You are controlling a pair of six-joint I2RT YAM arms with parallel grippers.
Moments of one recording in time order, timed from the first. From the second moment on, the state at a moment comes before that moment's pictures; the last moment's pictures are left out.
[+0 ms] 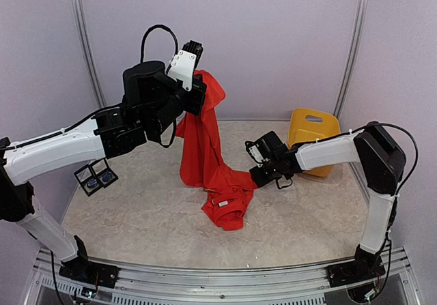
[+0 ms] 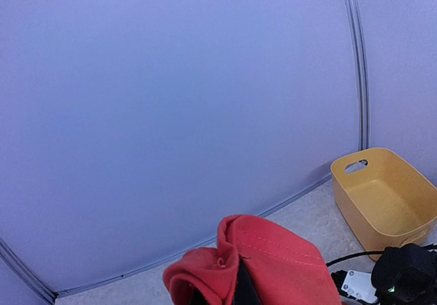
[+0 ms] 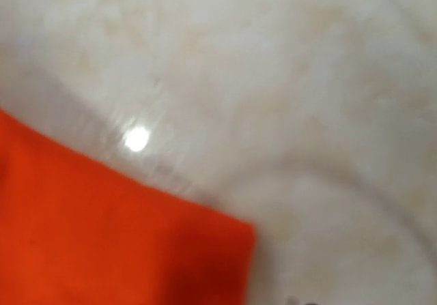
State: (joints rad) left arm -1.00 1.52 1.44 0.13 -0.63 0.26; right arm 0.69 1.90 1.16 -0.17 0.20 0.07
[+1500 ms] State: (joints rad) left arm -1.32 0.80 1.23 -0.06 -0.51 0.21; right arm 0.78 1.08 1.75 -0.43 -0.23 -0.05
